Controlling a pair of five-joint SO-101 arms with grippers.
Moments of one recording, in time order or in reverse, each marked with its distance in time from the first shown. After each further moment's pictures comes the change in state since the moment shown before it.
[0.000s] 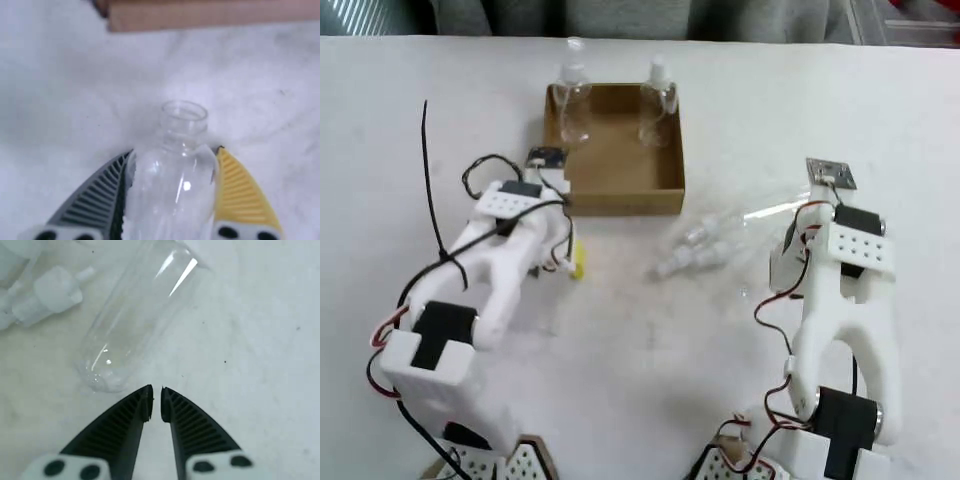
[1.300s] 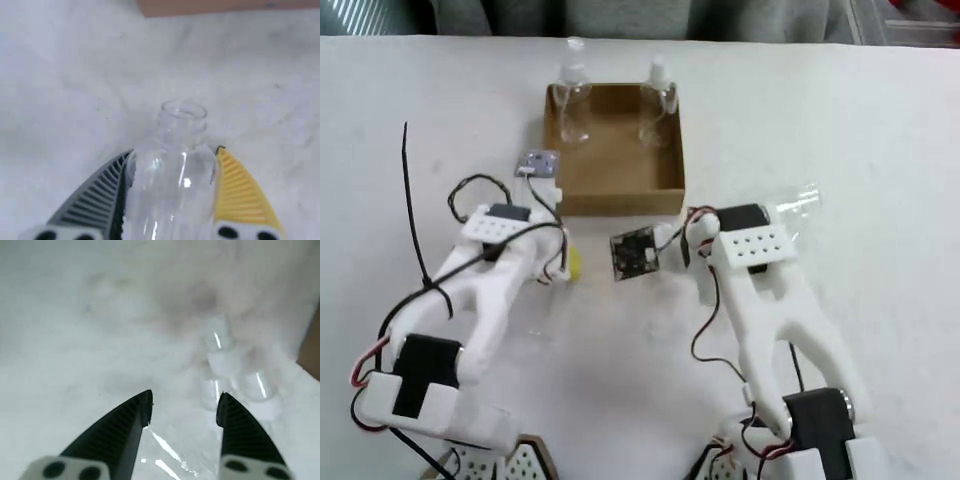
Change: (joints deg) left arm -0.4 -11.4 13.5 -10.0 -0.4; right arm -28.7 -0.4 3.6 -8.4 76.9
